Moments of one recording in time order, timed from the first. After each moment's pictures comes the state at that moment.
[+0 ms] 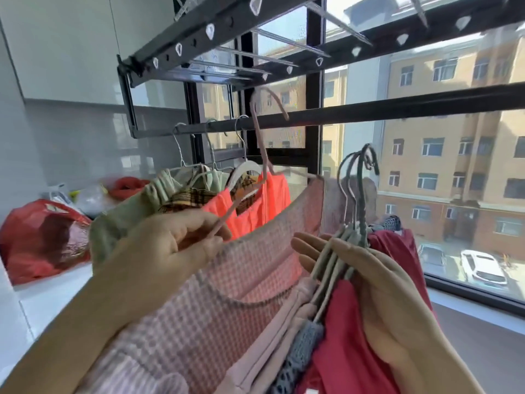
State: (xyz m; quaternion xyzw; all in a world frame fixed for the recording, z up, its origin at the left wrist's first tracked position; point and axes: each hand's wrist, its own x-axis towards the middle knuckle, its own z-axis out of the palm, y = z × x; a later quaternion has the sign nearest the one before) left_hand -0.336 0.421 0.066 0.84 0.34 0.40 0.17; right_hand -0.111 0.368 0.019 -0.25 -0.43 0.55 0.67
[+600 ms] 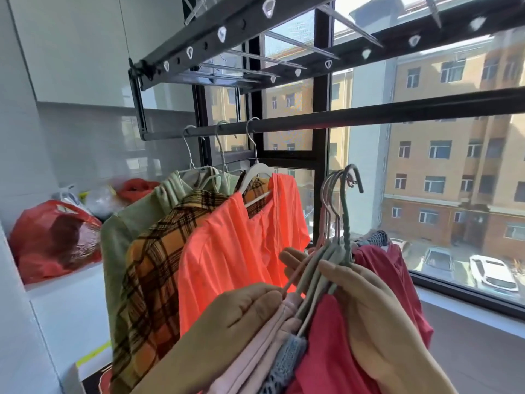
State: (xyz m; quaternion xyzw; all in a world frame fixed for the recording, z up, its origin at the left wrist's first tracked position) left_hand -0.307 0.425 -0.003 0.83 0.28 0.35 0.34; right_hand -0.133 0.382 0.003 -0.21 -0.41 0.61 0.64
